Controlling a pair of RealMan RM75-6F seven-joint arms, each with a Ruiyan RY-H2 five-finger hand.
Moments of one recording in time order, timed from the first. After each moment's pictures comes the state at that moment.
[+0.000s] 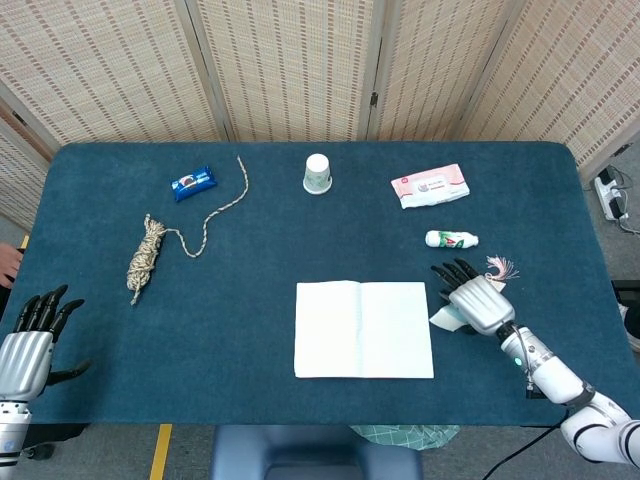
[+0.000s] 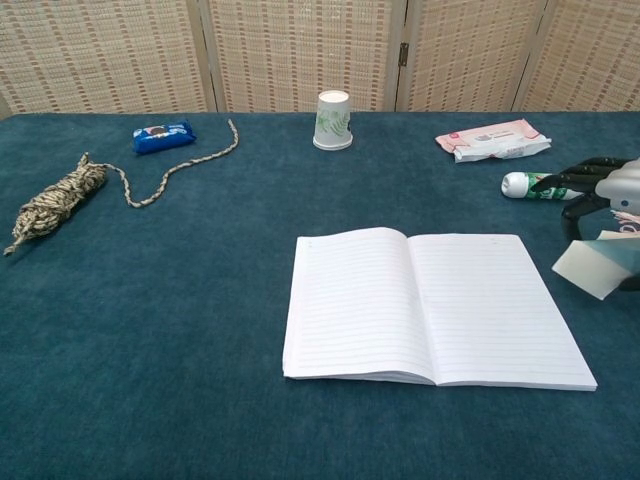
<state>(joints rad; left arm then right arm) -0.14 -1.18 -0.04 -1.49 1.50 1.45 -0.03 0.56 -1.32 -0.05 -1.20 -1.62 1.03 -0.03</state>
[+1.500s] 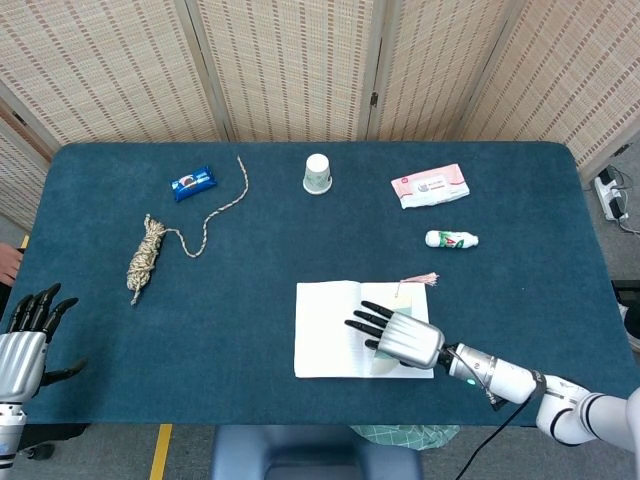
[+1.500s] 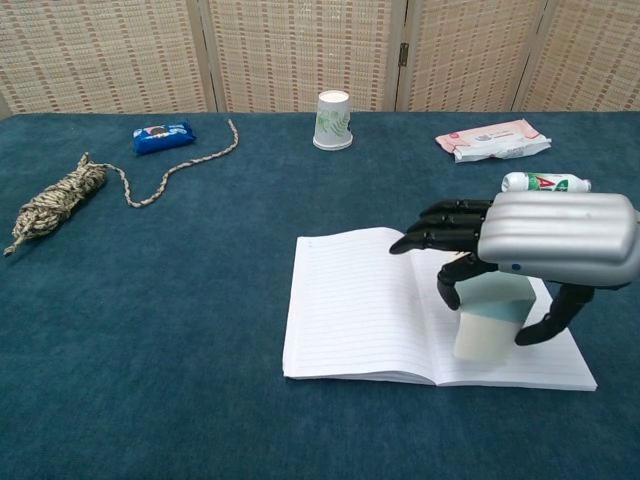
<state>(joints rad) -0.13 -1.17 -0.05 -1.50 1.50 1.47 -0.04 0.76 -1.39 -0.18 -1.23 -1.97 1.13 0.06</state>
